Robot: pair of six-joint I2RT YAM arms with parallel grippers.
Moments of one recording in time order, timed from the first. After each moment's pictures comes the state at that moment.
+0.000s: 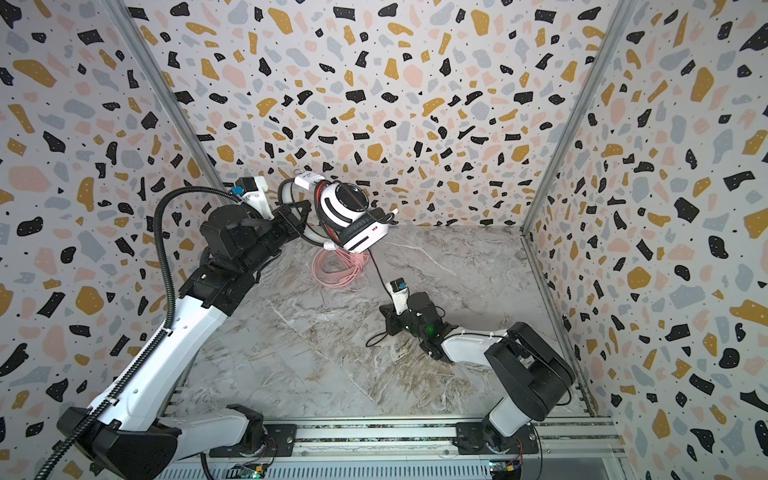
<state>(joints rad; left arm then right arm) -0.36 1.23 1.39 -0.19 0.05 -0.69 0.75 1.53 0.61 0.52 -0.14 0.25</state>
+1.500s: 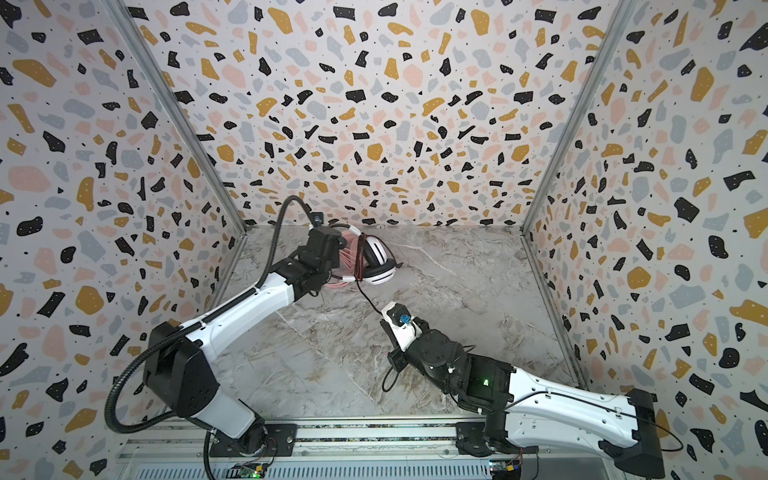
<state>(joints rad) -0.61 1.63 1.41 -0.42 -0.72 -0.26 1.27 0.84 0.77 -0.14 0.47 0.06</state>
